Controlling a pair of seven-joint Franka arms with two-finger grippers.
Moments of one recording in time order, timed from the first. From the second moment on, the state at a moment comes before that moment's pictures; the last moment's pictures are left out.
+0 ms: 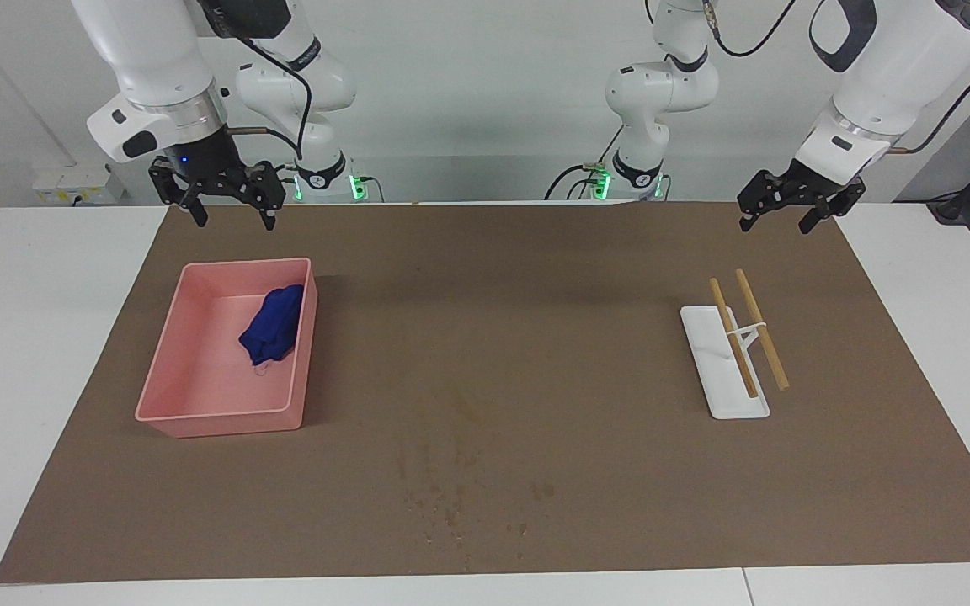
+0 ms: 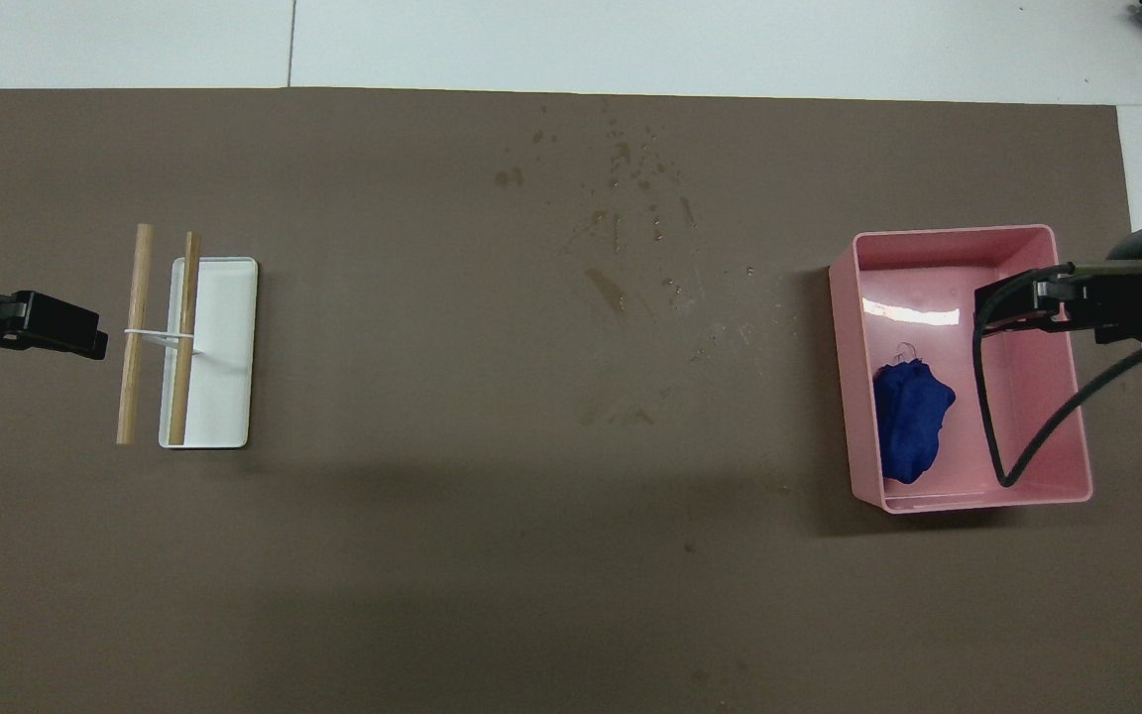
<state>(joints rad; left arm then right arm) 0.03 -0.02 -0.07 -1.62 -0.04 1.54 0.06 0.03 -0.01 0.06 -1.55 -0.03 1.53 0.18</state>
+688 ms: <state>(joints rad) 0.03 -0.02 -0.07 -1.62 -0.04 1.54 0.06 0.02 -0.01 0.06 -1.56 -0.03 1.52 0.18</state>
